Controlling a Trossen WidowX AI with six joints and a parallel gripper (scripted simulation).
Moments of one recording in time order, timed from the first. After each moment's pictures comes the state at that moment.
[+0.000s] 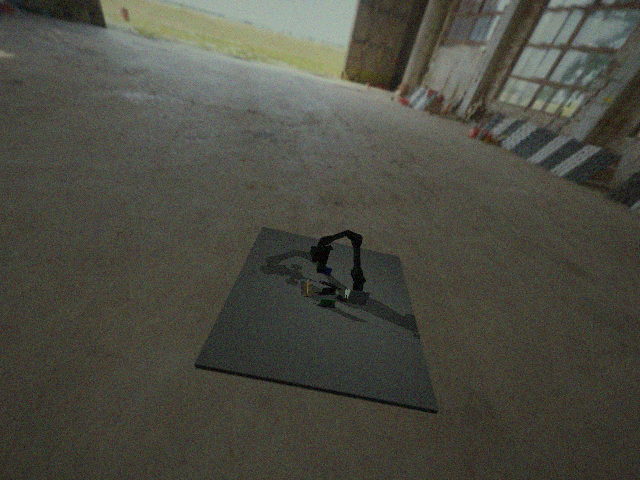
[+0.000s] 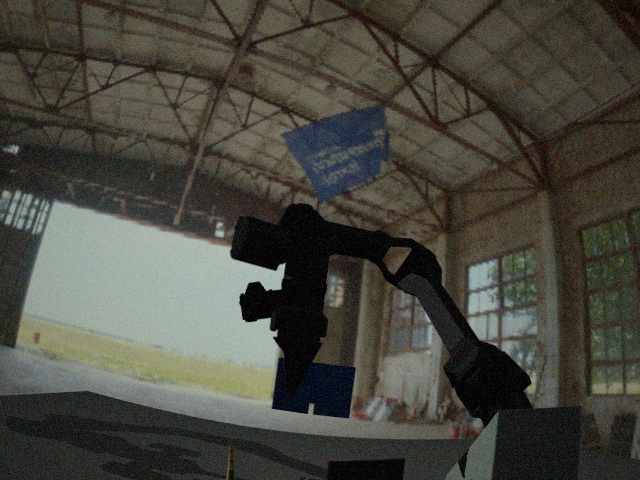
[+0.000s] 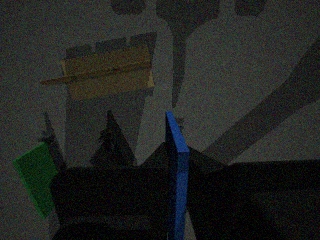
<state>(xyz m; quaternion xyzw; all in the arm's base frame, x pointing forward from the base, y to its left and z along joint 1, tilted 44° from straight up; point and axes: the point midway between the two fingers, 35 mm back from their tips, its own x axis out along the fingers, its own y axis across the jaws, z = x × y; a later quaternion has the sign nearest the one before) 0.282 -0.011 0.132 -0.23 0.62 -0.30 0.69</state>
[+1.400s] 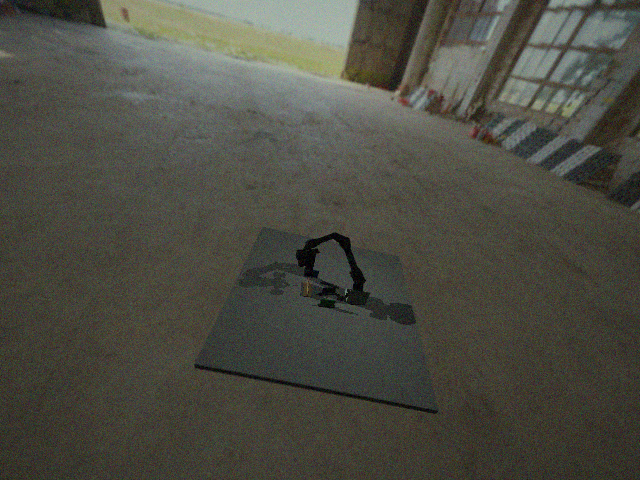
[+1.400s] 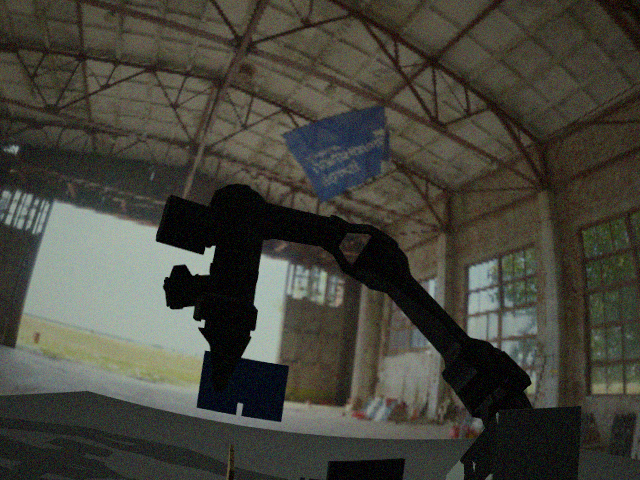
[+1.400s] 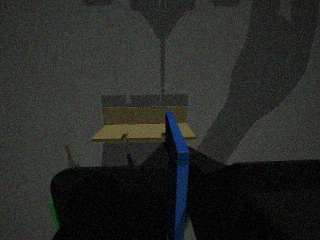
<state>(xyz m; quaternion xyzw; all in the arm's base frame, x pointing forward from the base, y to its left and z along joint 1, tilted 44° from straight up) 0.372 0.021 0.098 -0.28 0.64 -0.25 0.67</state>
